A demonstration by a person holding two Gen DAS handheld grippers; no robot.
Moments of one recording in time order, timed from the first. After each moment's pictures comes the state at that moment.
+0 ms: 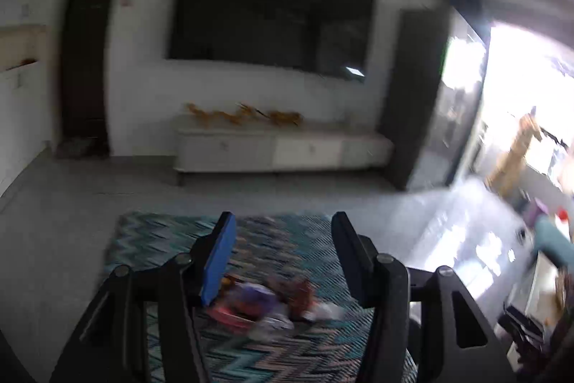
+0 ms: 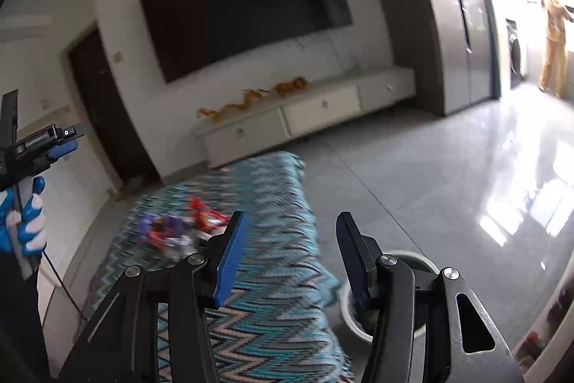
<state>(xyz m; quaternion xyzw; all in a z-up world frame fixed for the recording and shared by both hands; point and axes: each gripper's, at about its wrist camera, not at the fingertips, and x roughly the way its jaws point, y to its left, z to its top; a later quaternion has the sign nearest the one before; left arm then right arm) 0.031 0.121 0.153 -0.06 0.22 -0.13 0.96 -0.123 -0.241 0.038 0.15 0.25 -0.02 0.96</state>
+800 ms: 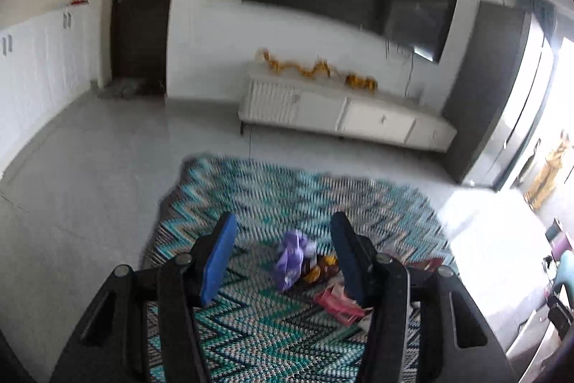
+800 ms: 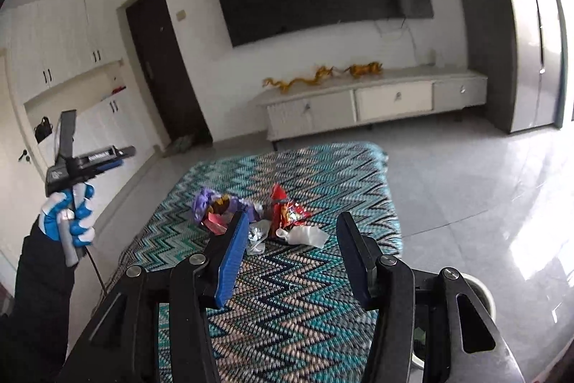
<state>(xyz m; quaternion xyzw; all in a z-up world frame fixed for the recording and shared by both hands) 0.132 0.239 0.018 -0.09 0.33 -0.04 0.94 -0.019 -0.159 0.015 0.10 0.31 0.11 0.94</state>
